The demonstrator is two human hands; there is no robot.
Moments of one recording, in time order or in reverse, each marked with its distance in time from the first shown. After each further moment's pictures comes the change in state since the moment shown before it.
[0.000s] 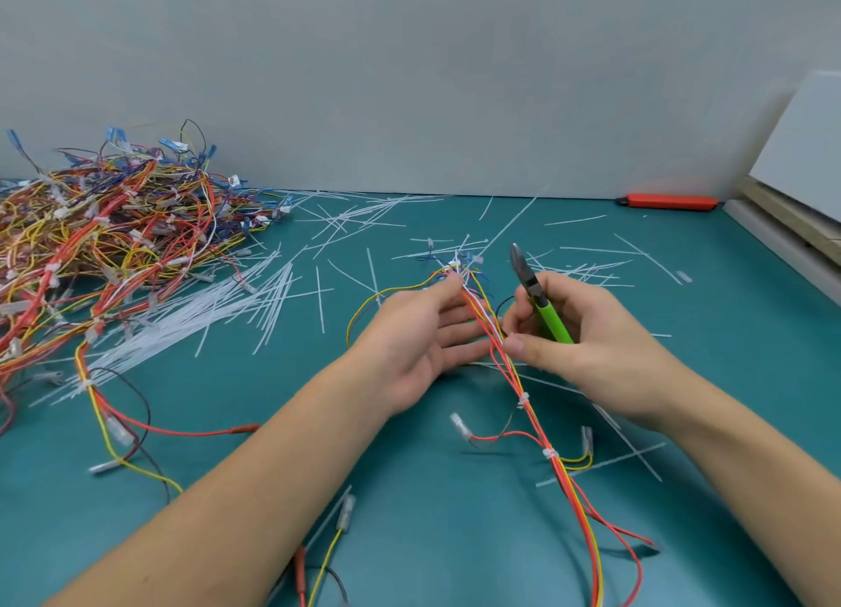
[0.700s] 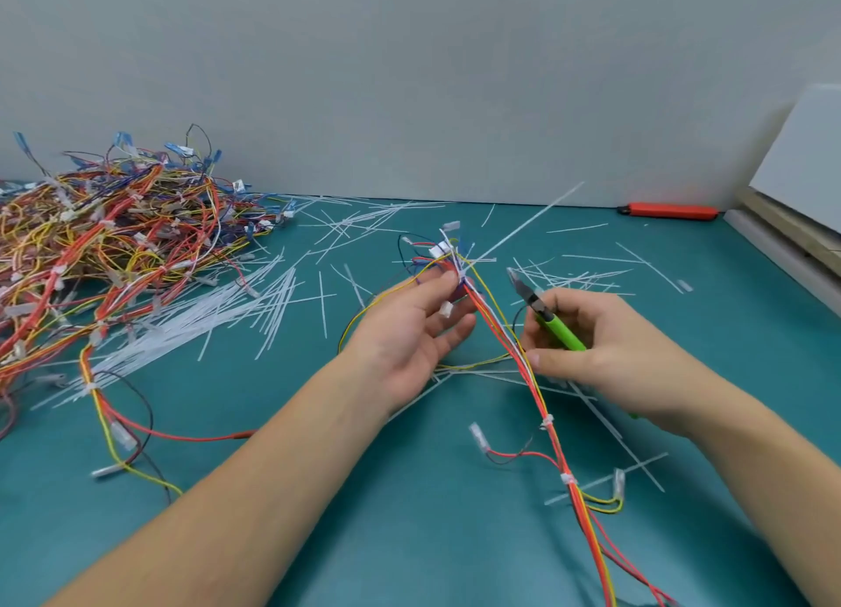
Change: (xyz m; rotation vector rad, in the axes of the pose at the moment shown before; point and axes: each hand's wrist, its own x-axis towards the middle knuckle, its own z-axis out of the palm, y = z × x) left_hand 0.007 0.005 -0.009 -0.160 0.014 0.082; right_hand 0.000 0.000 -0.016 -0.140 -0.015 0.107
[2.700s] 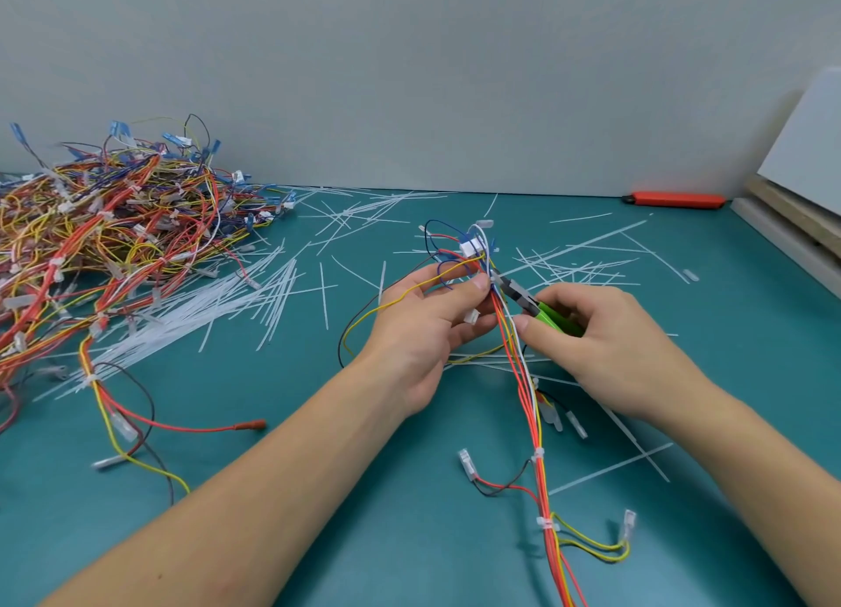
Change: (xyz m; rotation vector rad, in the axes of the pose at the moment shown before) left_hand -0.007 -0.016 0.007 0.115 -0.003 0.204; right_hand 0.003 0.009 0.011 -0.372 0.258 -0.070
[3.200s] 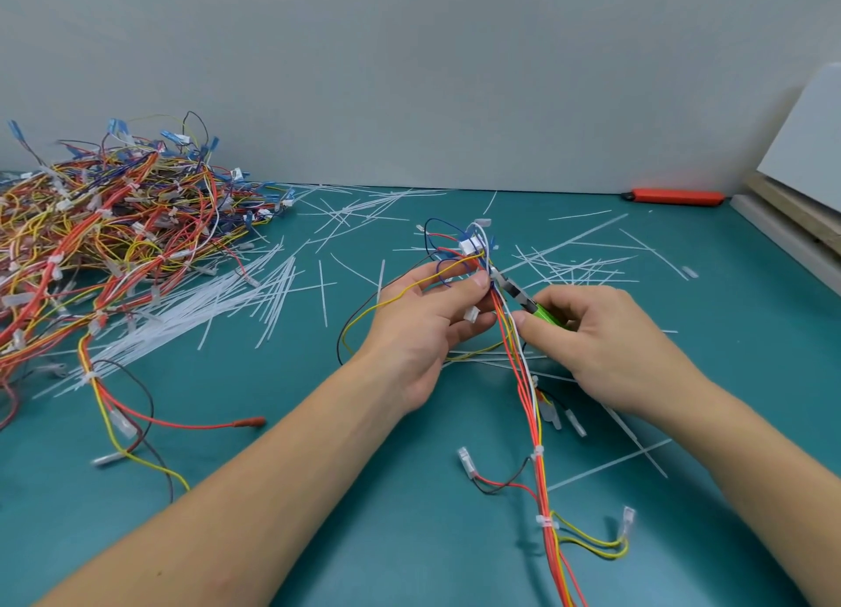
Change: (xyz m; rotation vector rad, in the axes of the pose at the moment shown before) left_hand 0.000 0.000 -0.001 -0.011 -0.006 -0.011; right_hand 0.001 -0.008 0.001 -0.005 -0.049 0.020
